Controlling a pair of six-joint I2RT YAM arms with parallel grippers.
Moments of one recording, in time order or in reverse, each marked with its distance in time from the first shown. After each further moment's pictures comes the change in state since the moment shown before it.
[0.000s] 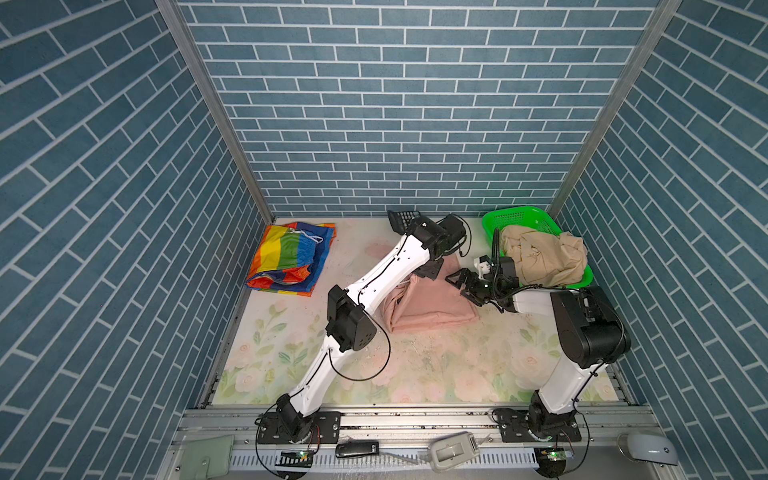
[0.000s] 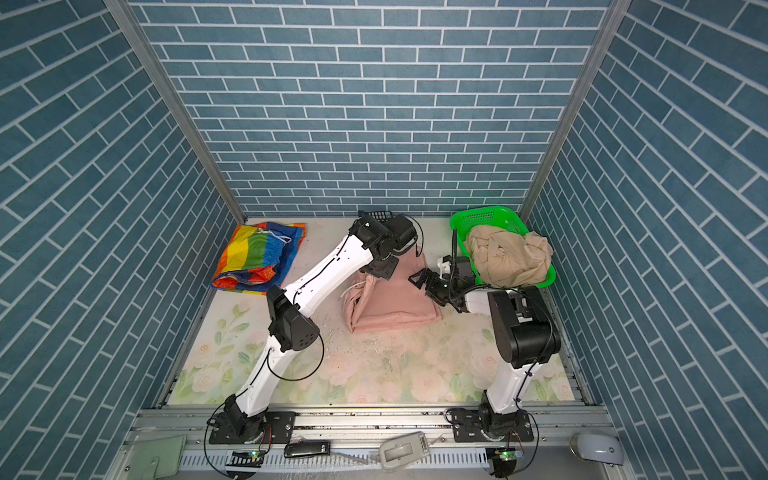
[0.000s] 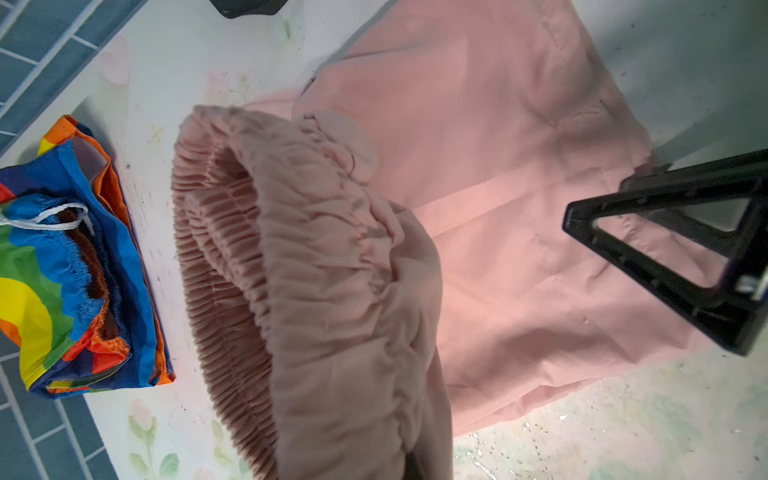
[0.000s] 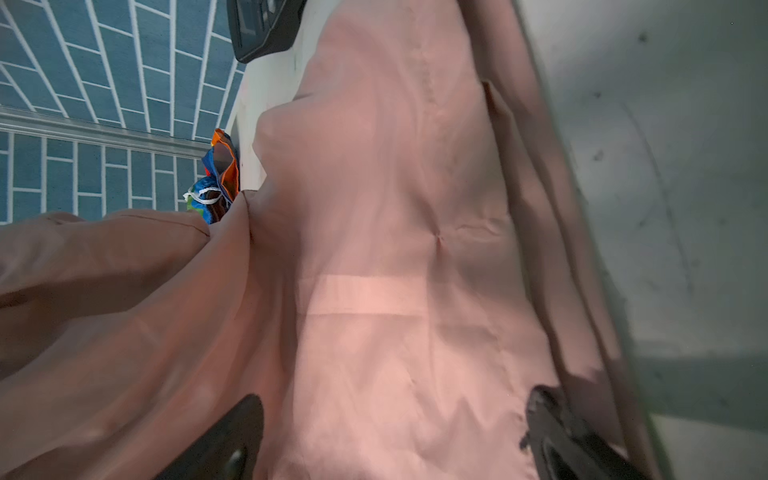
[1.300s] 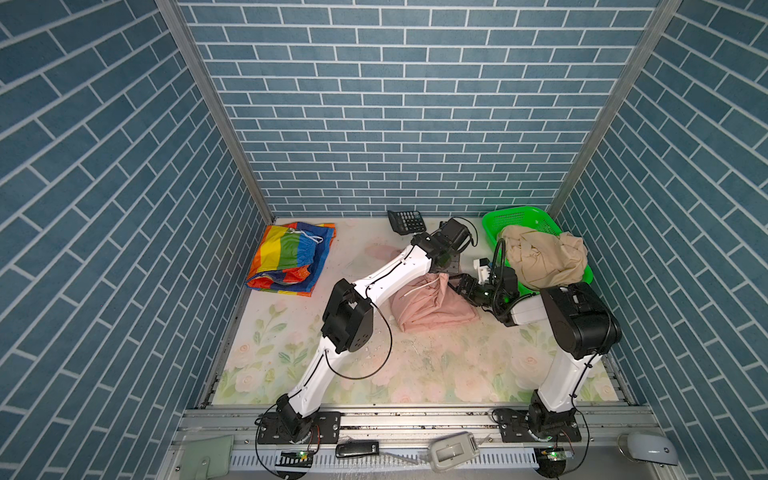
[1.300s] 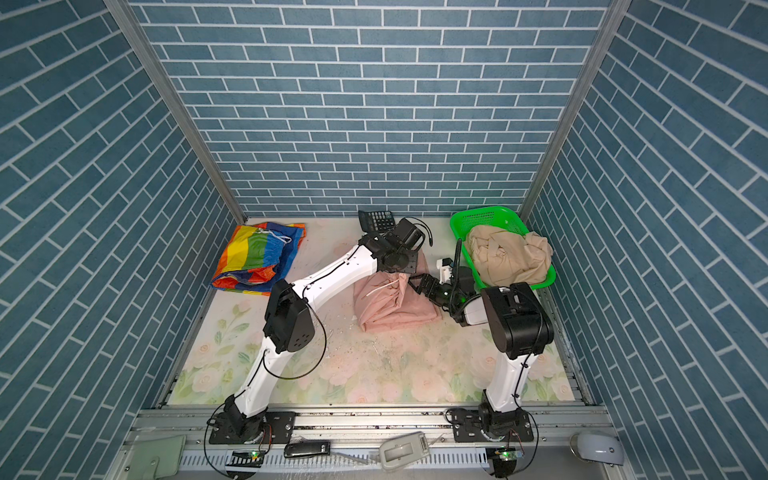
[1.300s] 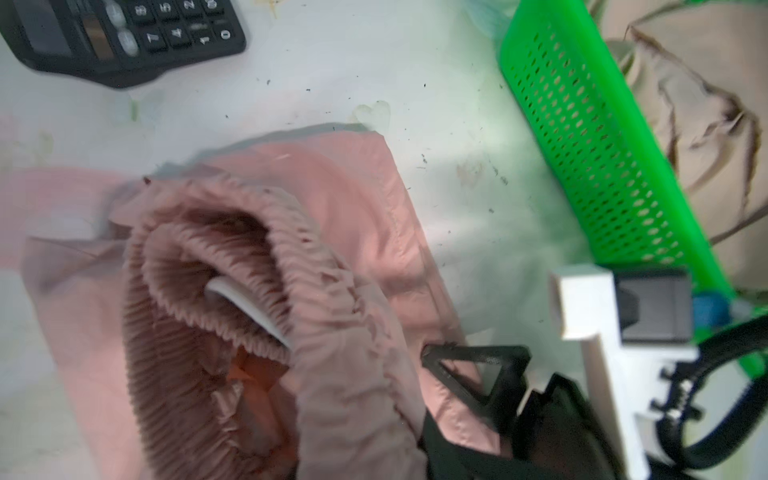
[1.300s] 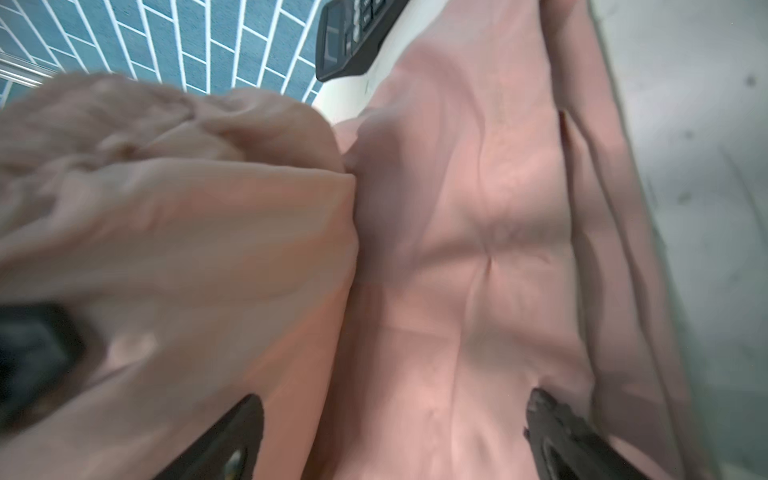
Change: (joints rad) left arm 0.012 -0.050 -0.357 0.692 0.184 -0.193; right arm 0.003 0.034 -0.160 0.381 -0.055 0.028
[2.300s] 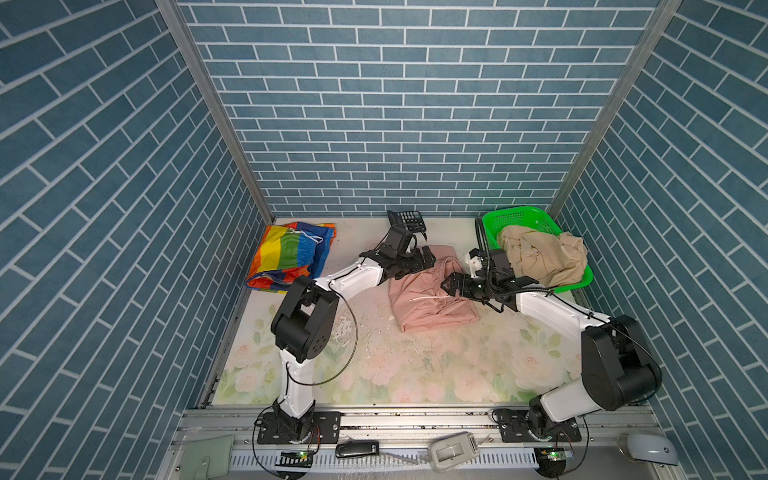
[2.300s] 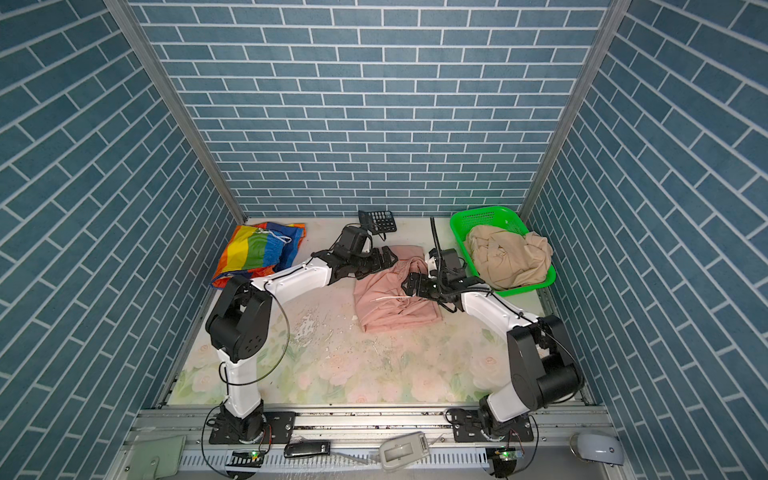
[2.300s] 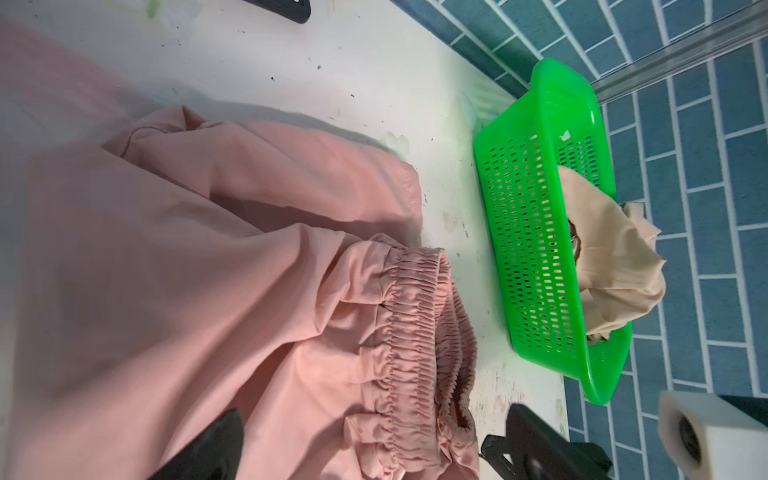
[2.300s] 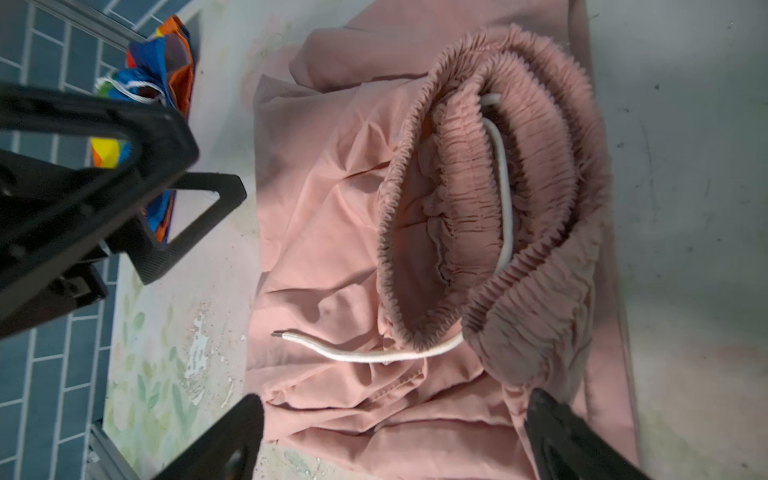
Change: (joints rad) left arm 0.239 -0.328 -0.747 0.668 0.383 -0.225; right arm 0.179 -0.281 0.322 -0.945 0.360 -0.314
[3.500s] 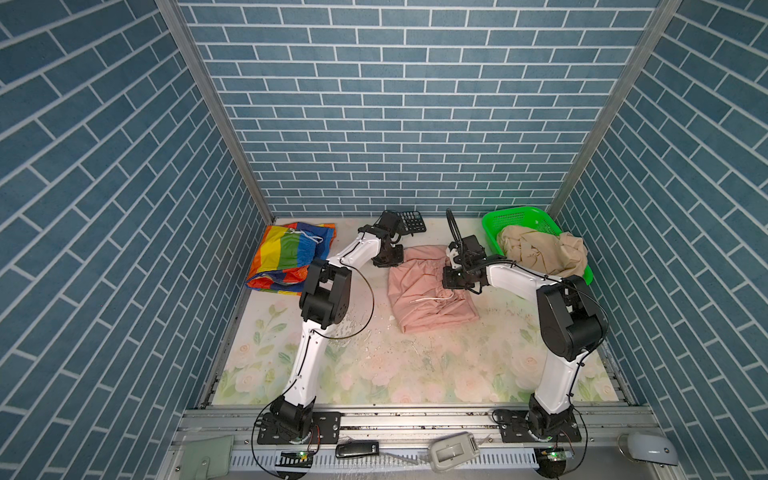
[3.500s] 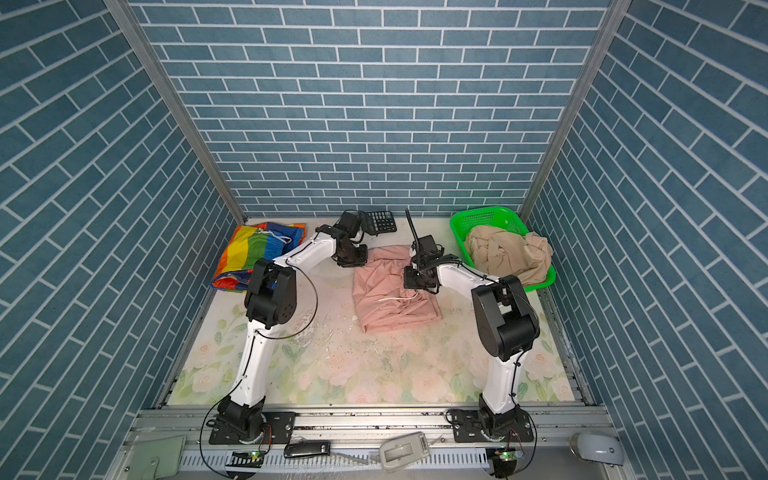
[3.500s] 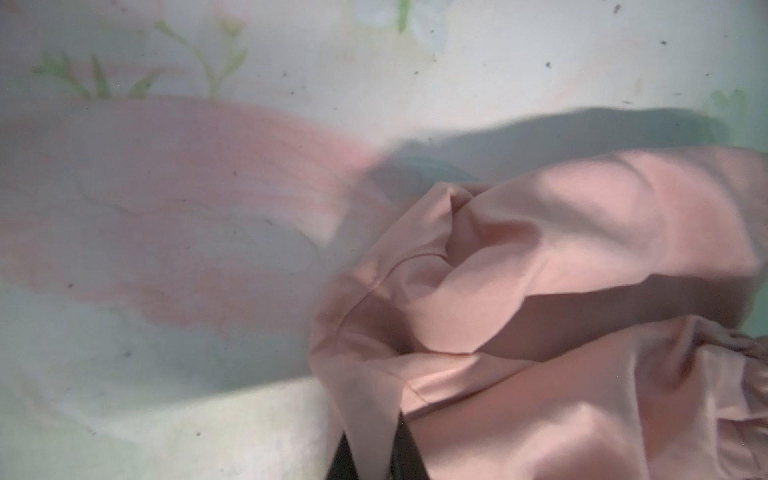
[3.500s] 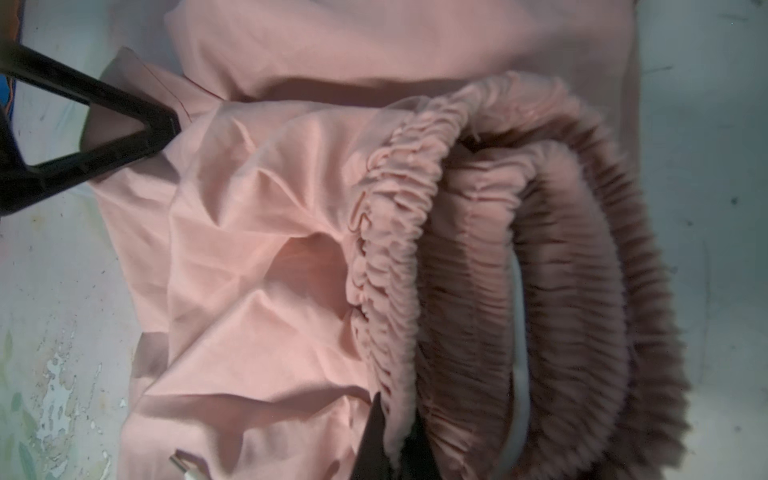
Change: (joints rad) left arm 0.167 0.397 0.517 -0.562 -0.095 0.378; right arm 0.034 0.336 0.303 -0.127 0.097 -0.145
